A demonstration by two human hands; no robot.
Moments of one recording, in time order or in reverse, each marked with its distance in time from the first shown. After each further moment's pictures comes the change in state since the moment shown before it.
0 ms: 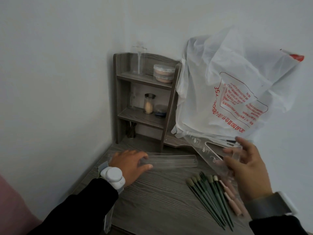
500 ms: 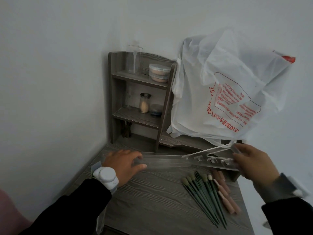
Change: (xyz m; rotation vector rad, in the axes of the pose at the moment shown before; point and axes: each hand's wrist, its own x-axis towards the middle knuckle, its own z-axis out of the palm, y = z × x) left_hand 0.002 -0.002 0.002 0.017 -0.007 -0.009; right_hand 0.046 -0.004 -0.041 -0.596 -0.017 0.101
